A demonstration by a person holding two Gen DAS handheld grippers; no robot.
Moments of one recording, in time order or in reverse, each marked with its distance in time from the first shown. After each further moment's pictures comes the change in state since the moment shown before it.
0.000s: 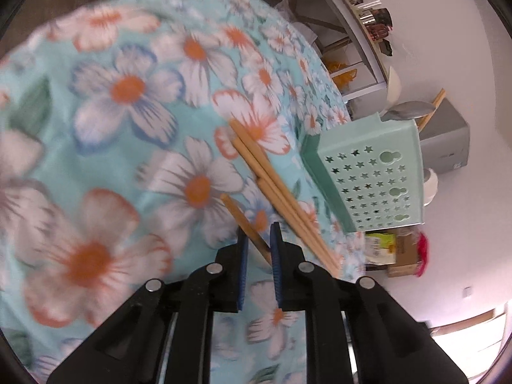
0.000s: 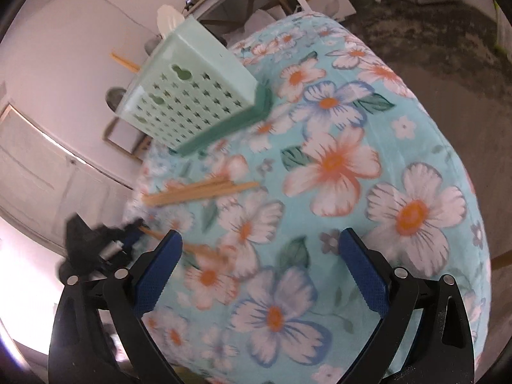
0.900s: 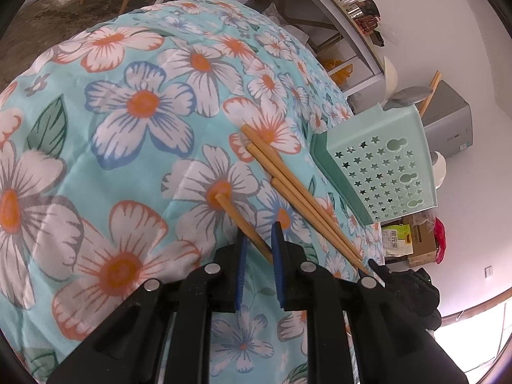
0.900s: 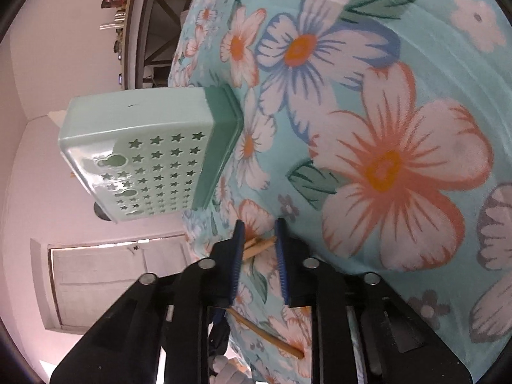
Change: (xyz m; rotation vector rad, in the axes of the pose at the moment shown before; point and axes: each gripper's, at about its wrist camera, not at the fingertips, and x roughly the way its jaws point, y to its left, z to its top) left arm -0.001 0.005 -0.005 0.087 -0.027 0.030; right arm 0.082 -0.037 0.033 0.613 0.119 0.238
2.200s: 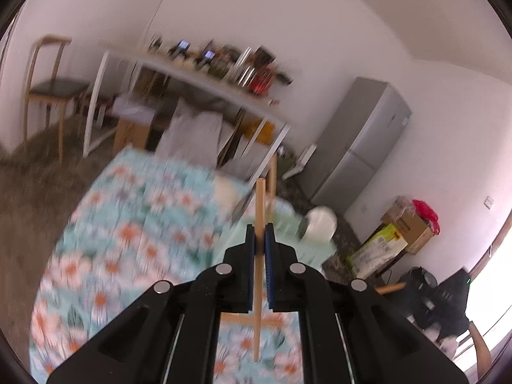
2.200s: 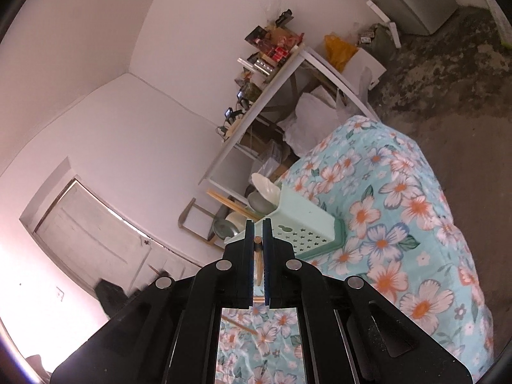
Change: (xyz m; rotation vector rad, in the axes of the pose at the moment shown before) left arm -0.125 -0.163 0.040 0.462 -0.365 -0.118; right arm -0.175 0.090 -0.035 -0.568 -0.382 0.202
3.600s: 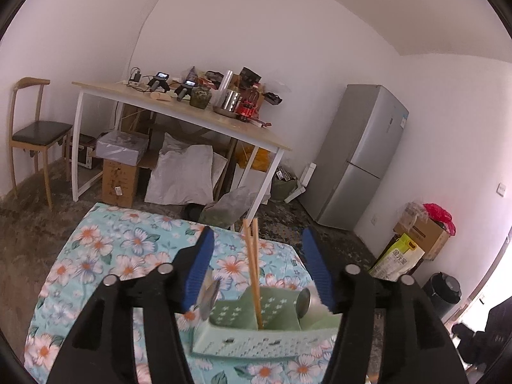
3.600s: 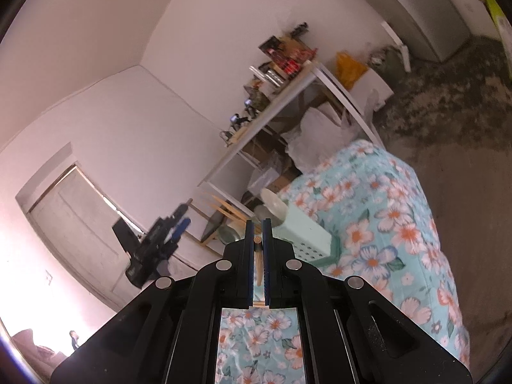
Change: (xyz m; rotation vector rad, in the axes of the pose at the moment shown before) left arm 0.092 -0.036 0.039 0.102 -0.094 0.033; right arm -0.027 0.027 0.014 -0.126 -0.036 -0.005
